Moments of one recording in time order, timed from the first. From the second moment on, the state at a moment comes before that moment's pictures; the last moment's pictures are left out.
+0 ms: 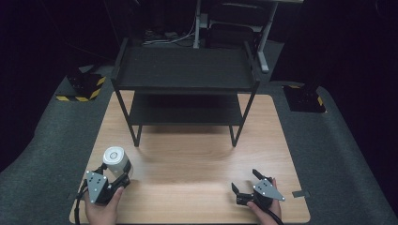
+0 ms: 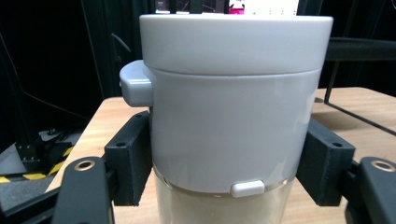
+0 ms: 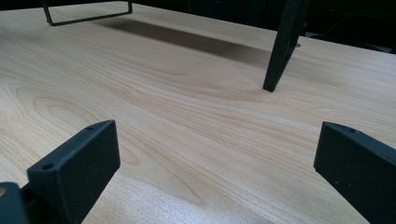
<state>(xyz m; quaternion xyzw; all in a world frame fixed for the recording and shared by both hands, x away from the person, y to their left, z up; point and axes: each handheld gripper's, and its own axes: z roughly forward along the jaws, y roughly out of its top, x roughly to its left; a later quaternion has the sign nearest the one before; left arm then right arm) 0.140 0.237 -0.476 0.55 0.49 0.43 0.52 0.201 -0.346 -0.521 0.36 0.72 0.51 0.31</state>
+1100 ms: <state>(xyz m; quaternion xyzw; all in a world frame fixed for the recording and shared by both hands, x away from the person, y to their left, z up) 0.231 0.151 -0.380 0.59 0.44 0.39 0.56 0.201 -0.350 -0.522 0.35 0.72 0.52 0.30</state>
